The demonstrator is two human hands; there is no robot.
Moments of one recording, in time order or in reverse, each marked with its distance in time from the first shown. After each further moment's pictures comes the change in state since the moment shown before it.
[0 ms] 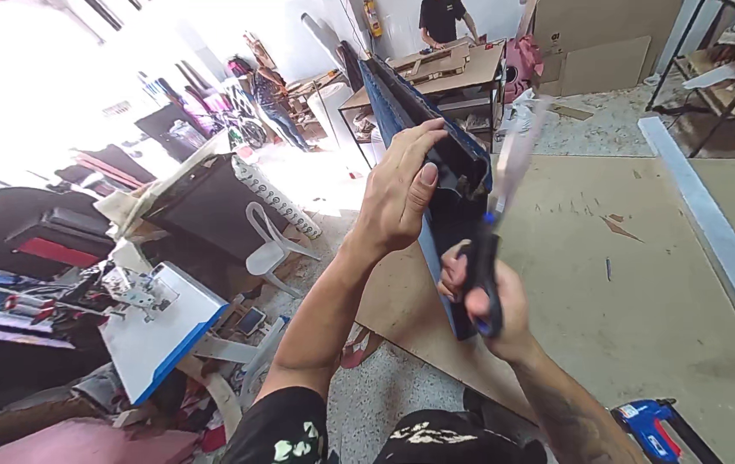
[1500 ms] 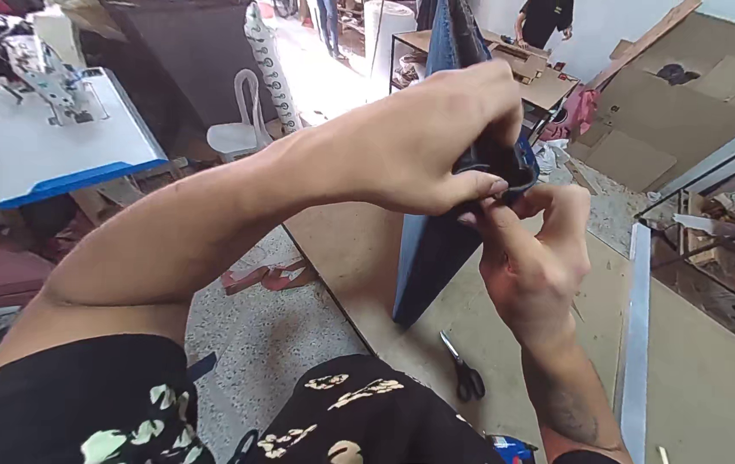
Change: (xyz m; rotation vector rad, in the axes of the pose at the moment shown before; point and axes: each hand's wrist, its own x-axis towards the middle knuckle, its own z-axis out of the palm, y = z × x) left_hand -0.003 0.022 -0.079 0.123 -0.268 -0.156; right_hand 0.088 -0.027 -0.004 -1.354 -0.310 -0.632
